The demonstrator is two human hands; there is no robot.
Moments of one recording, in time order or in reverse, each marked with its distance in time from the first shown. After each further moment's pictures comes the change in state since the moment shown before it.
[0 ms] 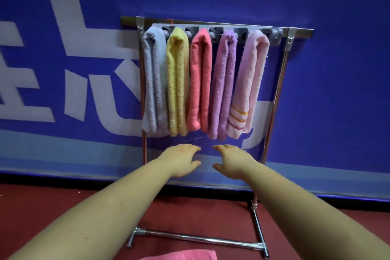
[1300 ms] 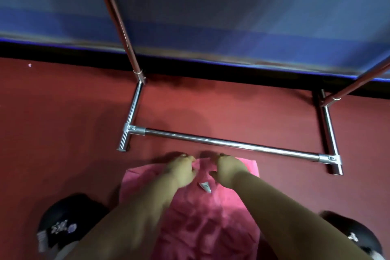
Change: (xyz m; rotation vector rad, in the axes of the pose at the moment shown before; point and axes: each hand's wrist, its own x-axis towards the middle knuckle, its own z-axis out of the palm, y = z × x) left_hand 0.046 -0.158 0.529 -0.410 -0.661 -0.426; right_hand 0.126 0.021 0.526 0.217 -0.762 0.093
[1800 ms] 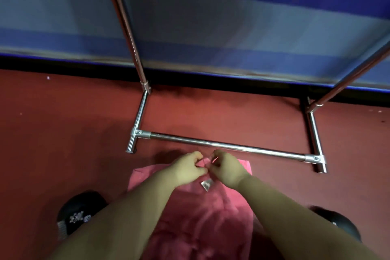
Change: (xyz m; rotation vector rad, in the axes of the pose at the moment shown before) left_hand -0.059 0.033 -0.035 -0.397 0.008 0.114; right_hand -0.055 -0.018 -0.018 0.520 0.219 -0.019
